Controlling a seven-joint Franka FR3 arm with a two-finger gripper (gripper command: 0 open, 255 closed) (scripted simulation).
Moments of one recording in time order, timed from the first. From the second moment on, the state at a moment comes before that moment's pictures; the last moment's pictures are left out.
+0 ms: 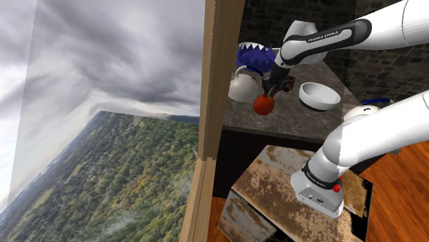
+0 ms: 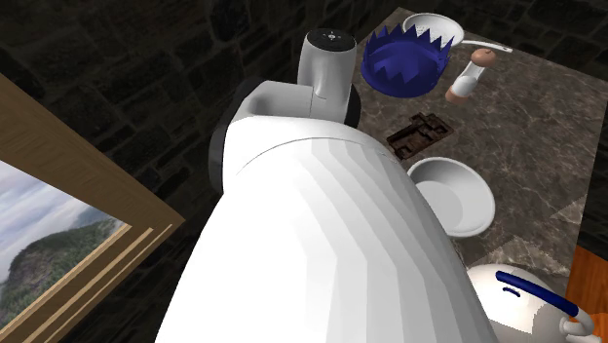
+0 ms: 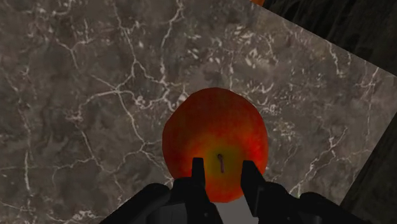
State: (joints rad) arm -0.22 -0.44 -0.25 -2.62 -0.04 2.23 0.22
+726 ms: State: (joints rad) arm -0.22 -0.46 -0.24 -2.60 -0.04 2.20 0.23
